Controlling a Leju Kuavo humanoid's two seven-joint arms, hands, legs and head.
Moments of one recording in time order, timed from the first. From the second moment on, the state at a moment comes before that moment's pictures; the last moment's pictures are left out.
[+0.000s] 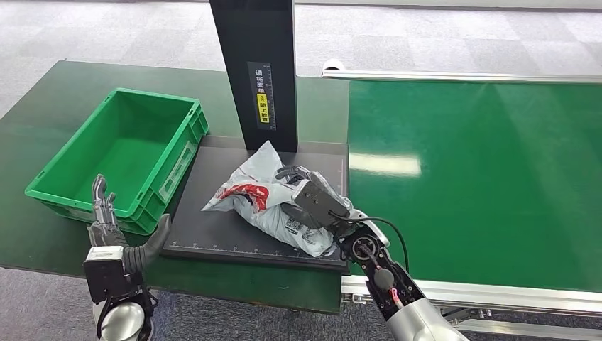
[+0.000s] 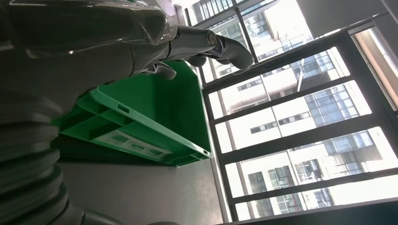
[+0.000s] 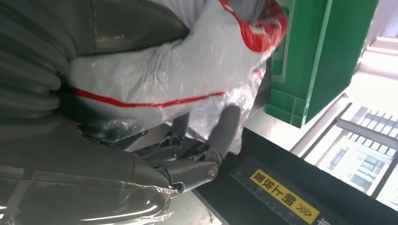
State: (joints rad) left arm 0.00 -0.16 0.00 -1.53 -0.27 0.46 -0.61; right arm -0.56 0.17 0.54 -0.93 0.33 0.01 -0.30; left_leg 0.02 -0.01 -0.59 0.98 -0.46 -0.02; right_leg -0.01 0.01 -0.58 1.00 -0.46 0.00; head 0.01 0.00
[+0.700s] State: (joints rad) left arm -0.19 -0.12 -0.32 -1.37 -0.70 0.12 -0.51; right arm -0.44 0.13 0.37 -1.08 0.18 -0.03 -0.33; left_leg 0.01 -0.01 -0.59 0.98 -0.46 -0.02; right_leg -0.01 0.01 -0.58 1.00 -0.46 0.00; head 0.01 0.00
